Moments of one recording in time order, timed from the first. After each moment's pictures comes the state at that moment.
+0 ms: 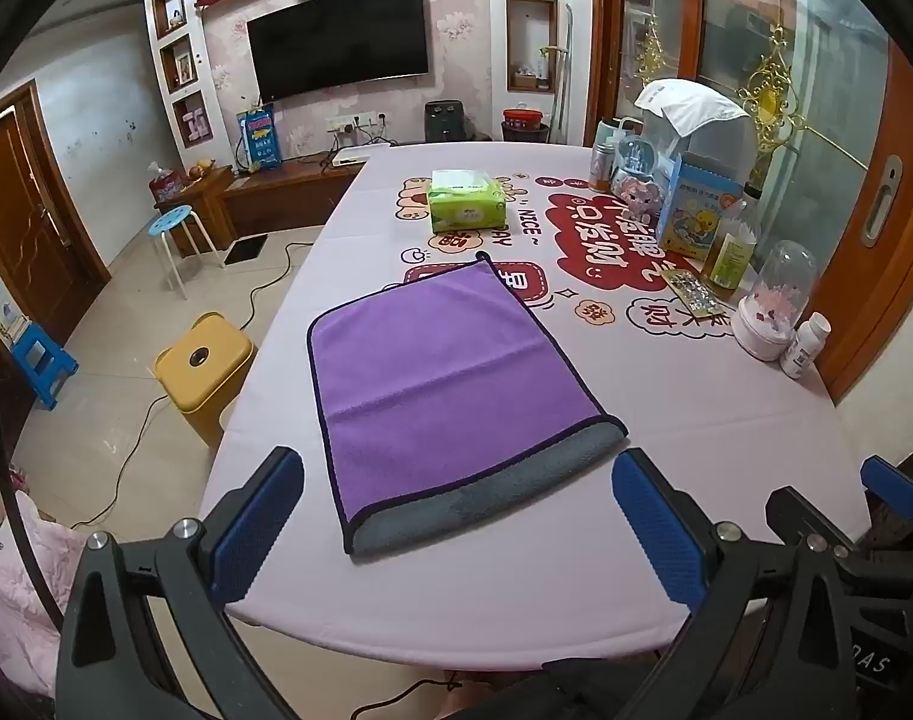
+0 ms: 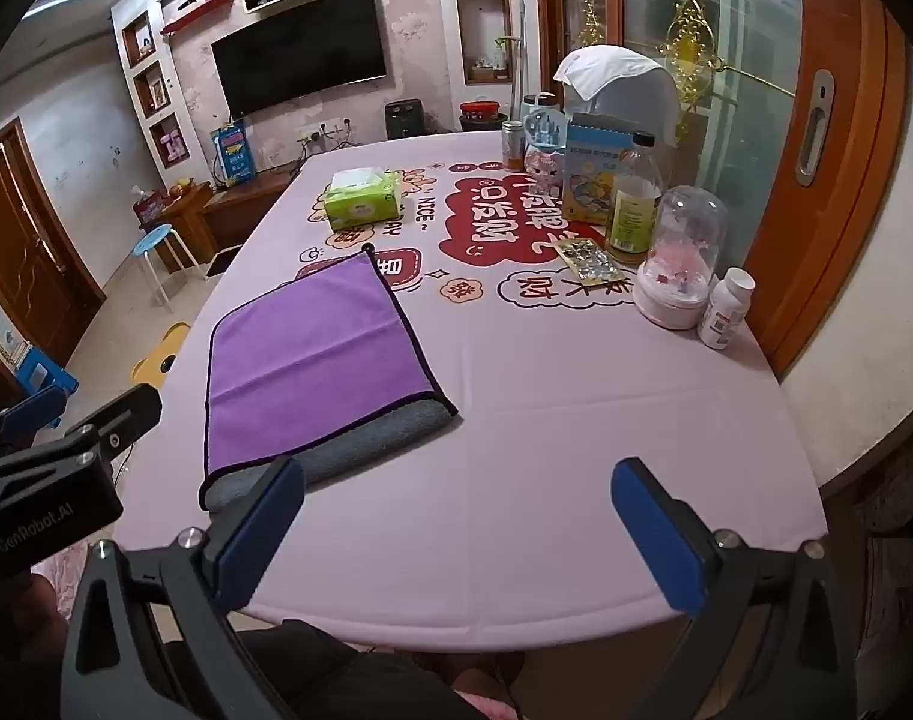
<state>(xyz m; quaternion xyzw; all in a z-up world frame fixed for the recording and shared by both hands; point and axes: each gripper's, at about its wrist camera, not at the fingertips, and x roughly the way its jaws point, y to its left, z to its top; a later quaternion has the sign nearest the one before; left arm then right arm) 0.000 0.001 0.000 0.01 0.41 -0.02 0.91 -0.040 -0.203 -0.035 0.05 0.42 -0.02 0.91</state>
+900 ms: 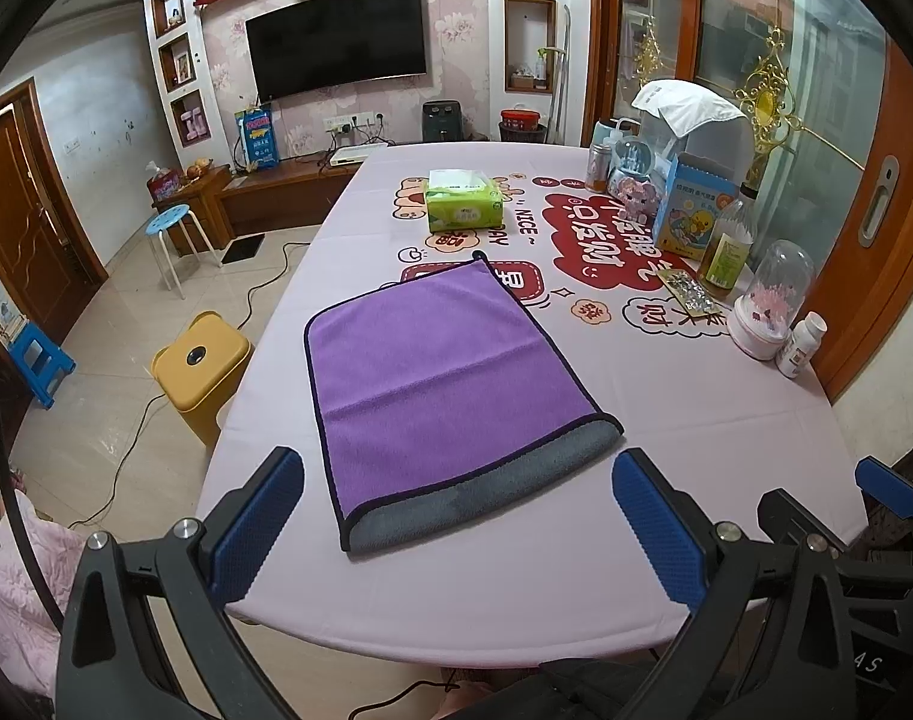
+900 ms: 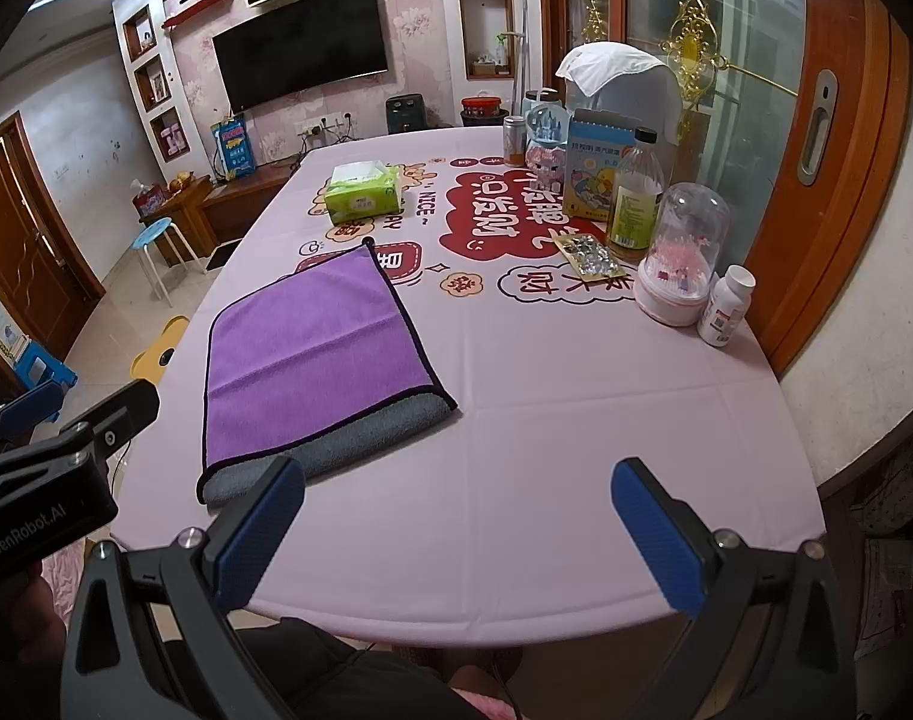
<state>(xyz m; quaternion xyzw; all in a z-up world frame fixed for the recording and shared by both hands) -0.002 -0.002 0.000 0.02 0.41 -0.01 0.91 -0.041 -0.200 -0.038 0.05 0.42 -0.02 0.90</state>
